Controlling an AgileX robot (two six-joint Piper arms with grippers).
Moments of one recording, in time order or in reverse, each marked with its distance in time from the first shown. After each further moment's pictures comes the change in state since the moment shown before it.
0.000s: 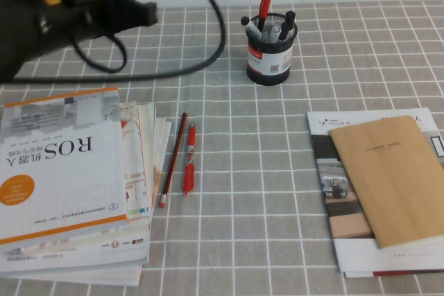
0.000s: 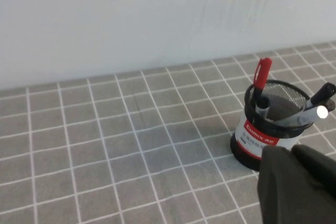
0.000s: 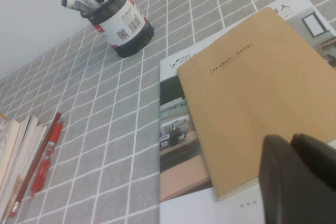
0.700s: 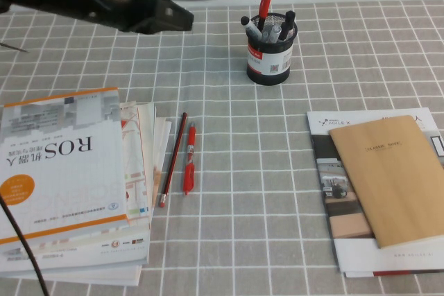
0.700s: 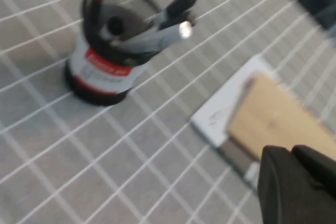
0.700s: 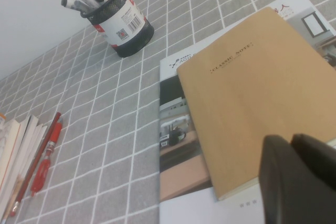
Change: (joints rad) right arm 0.000 0.000 0.000 0.000 0.000 0.000; left arm 0.205 0.477 -0.552 -0.723 0.844 0.693
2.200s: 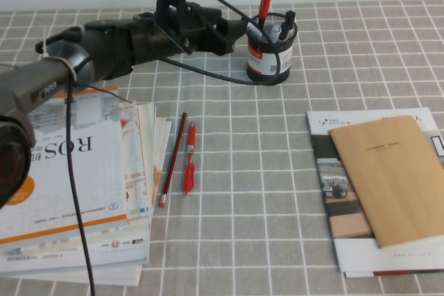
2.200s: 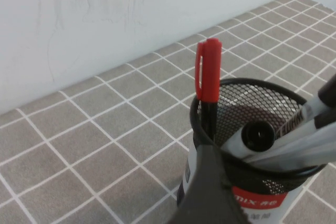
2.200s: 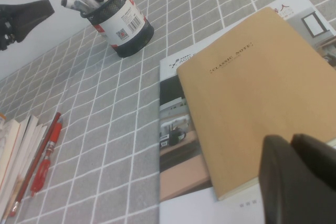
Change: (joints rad) right arm 0.000 0.000 0.000 0.000 0.000 0.000; left arm -0.160 0.322 -0.016 -0.711 -0.521 0.920
